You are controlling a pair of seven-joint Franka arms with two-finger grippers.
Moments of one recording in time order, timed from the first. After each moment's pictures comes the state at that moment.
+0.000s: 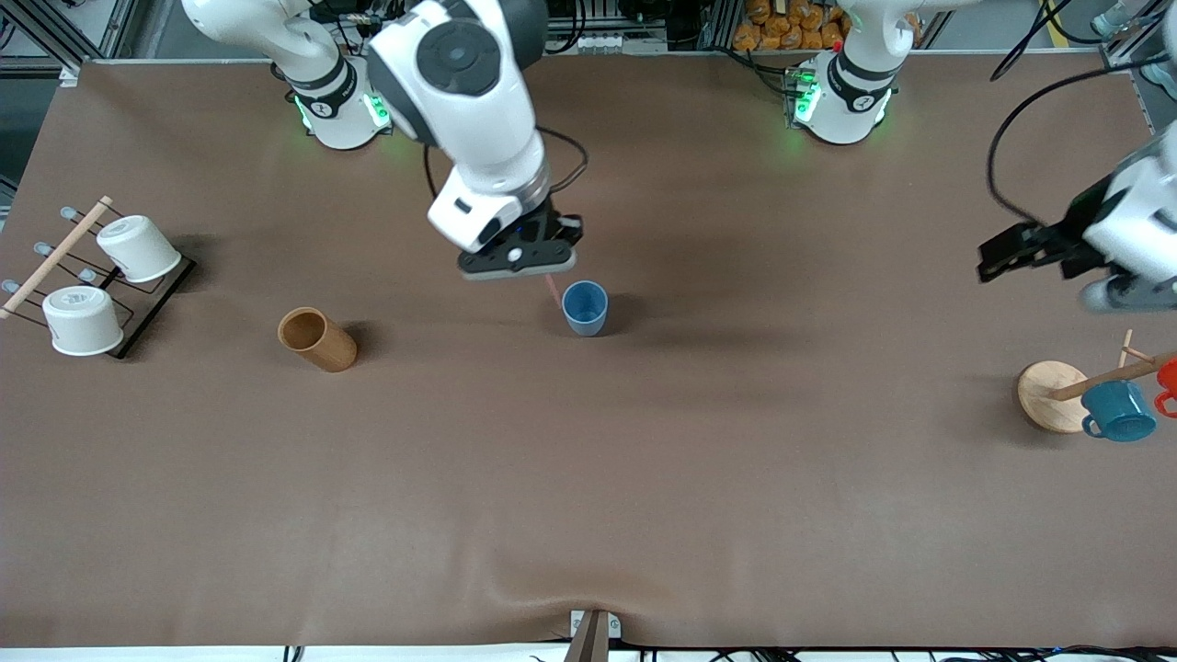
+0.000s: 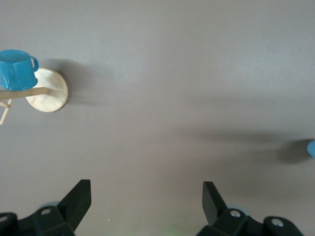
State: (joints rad) left arm 0.05 0.08 -0.11 -1.47 0.00 1.51 -0.09; right arm 0.69 0.35 0.07 -1.44 0.04 1.88 0.71
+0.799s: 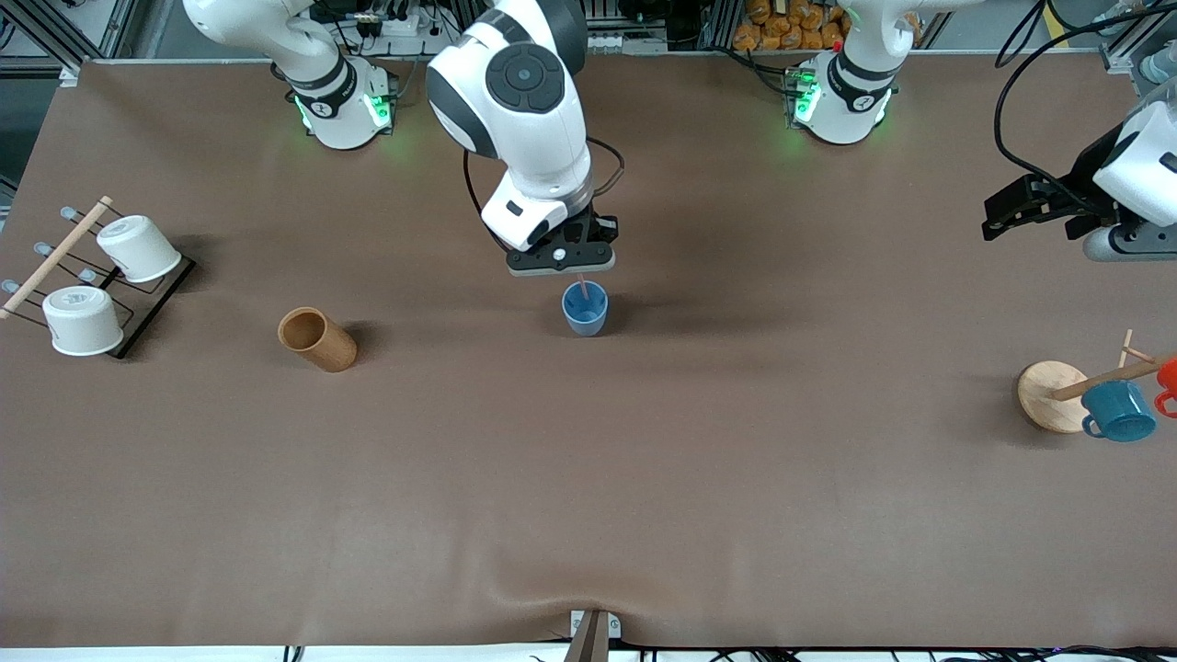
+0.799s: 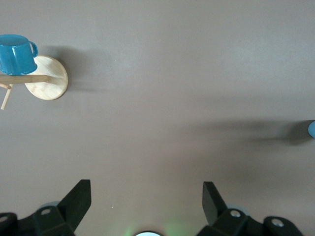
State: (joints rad) left arm 0.02 -0.01 -0.09 -1.57 0.00 1.50 -0.08; right arm 0.73 0.42 0.07 -1.44 0.04 1.93 0.76
